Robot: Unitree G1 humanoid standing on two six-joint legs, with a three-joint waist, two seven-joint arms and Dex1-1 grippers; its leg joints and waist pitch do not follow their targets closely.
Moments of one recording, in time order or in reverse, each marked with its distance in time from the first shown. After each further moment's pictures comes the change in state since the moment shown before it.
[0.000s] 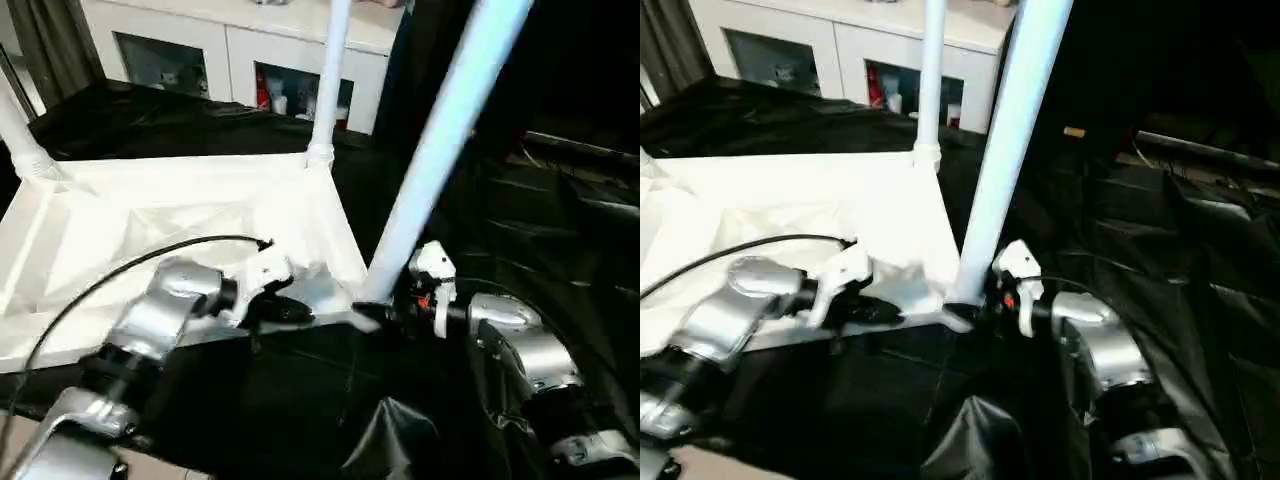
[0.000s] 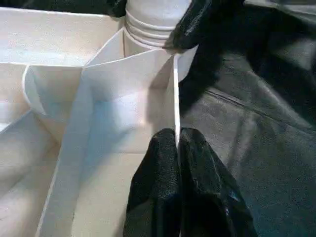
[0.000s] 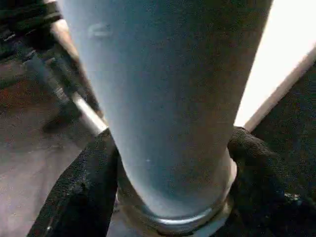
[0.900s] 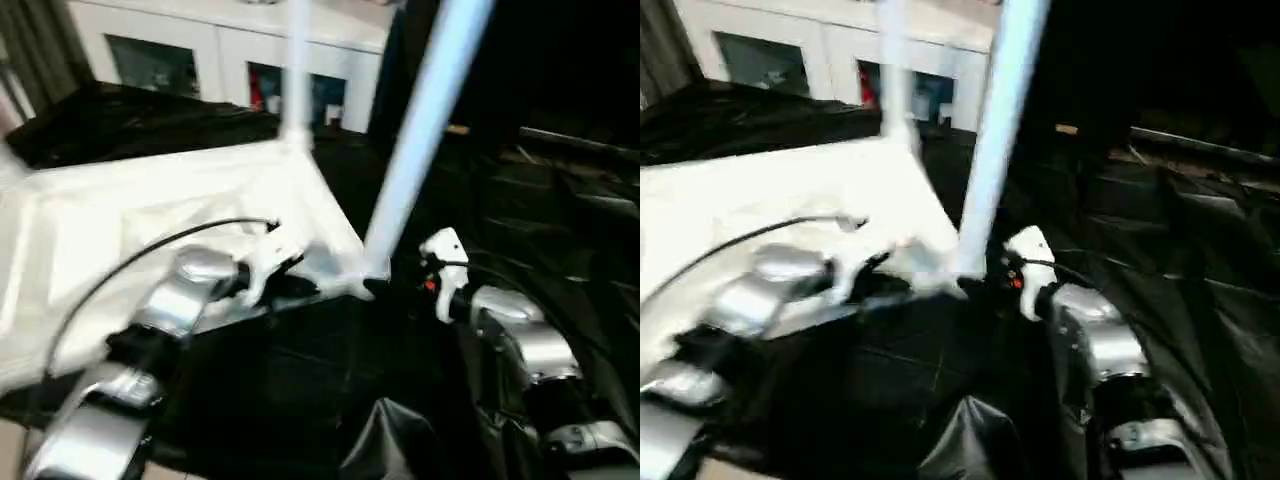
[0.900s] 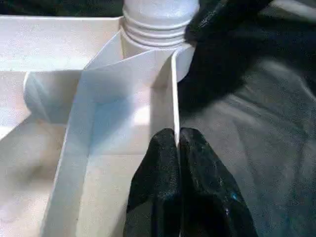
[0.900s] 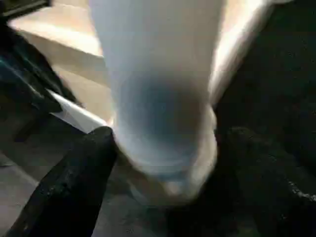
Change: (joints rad) left arm -0.054 -0.004 0.006 0.095 0.002 -0.058 -0.022; right arm -0.033 -0.019 -0.005 0.027 -0.008 0.003 -0.009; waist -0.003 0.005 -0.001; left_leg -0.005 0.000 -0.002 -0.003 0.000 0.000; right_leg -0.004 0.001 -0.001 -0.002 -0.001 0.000
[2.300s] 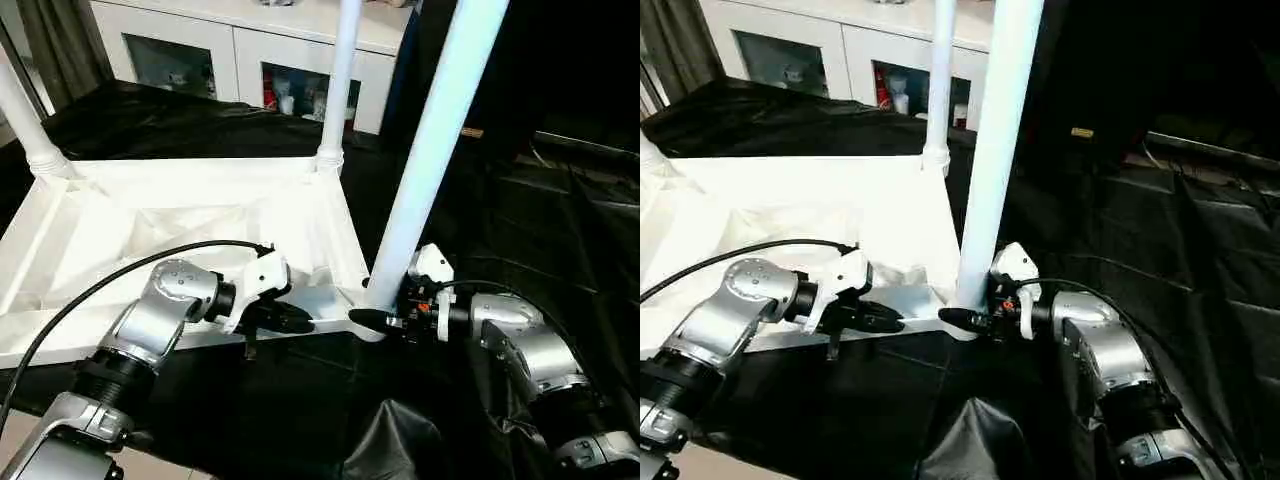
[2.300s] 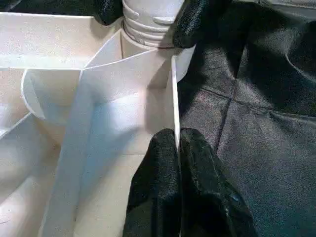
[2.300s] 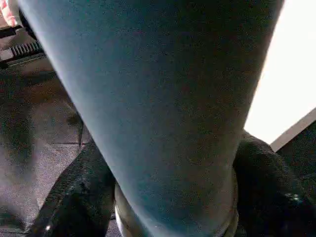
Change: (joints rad) left arm 0.103 0.067 -0.008 -0.156 -0.037 0.007 -0.110; right arm 0.044 -0.047 0.076 -0.110 0.032 0.011 0.188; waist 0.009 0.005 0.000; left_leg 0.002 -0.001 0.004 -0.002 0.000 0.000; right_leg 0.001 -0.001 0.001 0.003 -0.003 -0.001
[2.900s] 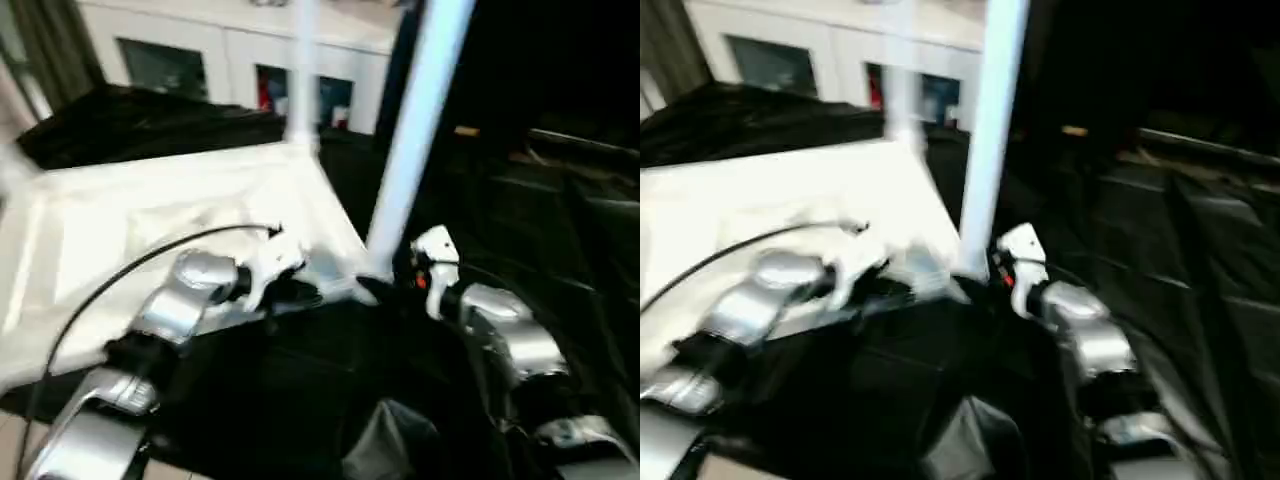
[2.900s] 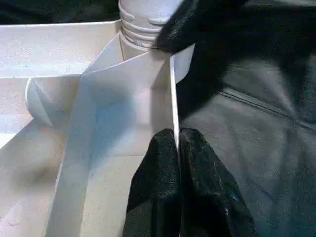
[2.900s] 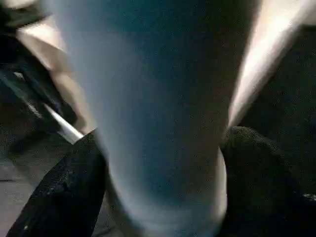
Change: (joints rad) left arm -0.071 -0.060 0.001 0.132 0.041 -0.076 0.090; right arm -0.048 0.057 -0.056 0.112 -0.039 -0.060 -0.168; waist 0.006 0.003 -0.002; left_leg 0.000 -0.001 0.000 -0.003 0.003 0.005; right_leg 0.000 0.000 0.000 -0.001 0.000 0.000
